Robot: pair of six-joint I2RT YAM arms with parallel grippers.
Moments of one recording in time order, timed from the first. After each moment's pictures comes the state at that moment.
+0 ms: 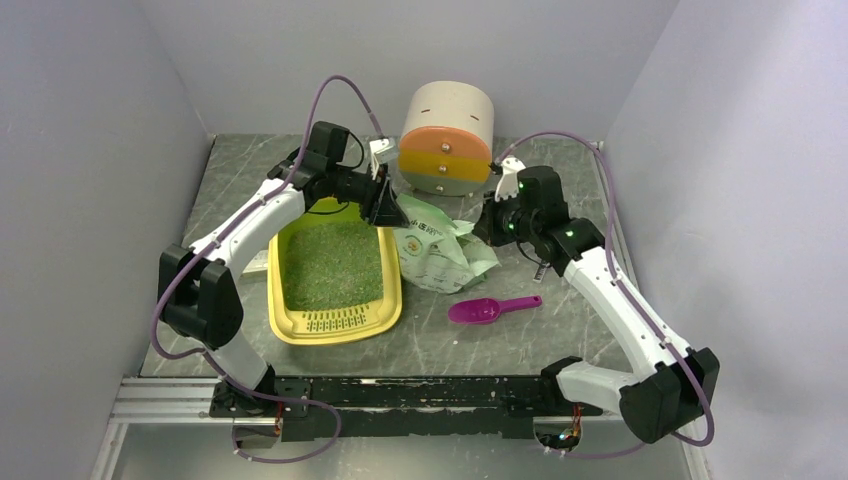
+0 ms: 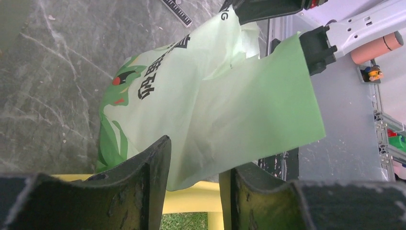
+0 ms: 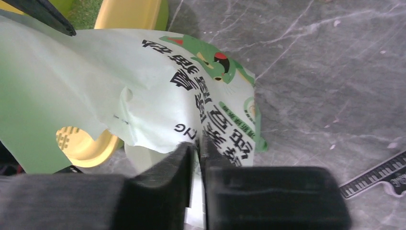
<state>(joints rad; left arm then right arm) -0.44 1.66 1.44 -0.50 1.02 0.17 0.41 1.16 1.09 -0.57 -0.21 0.16</state>
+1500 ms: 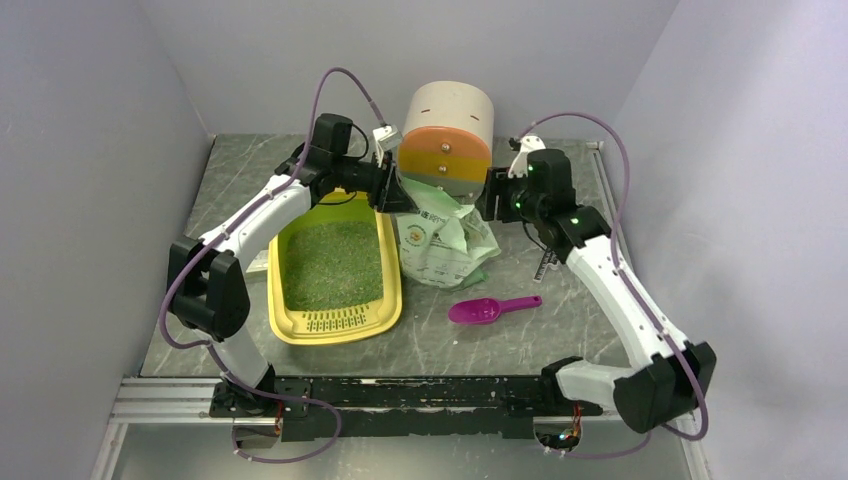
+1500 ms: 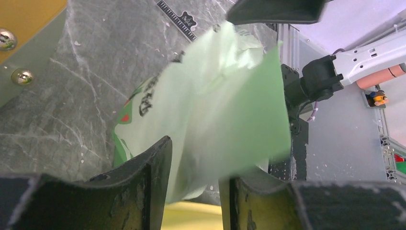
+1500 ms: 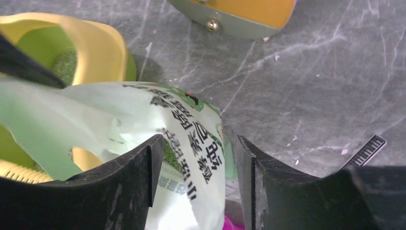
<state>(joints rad) -0.44 1.72 1.47 -0.34 0.99 0.04 0.36 1.24 1.18 -0.50 -0.06 0.22</state>
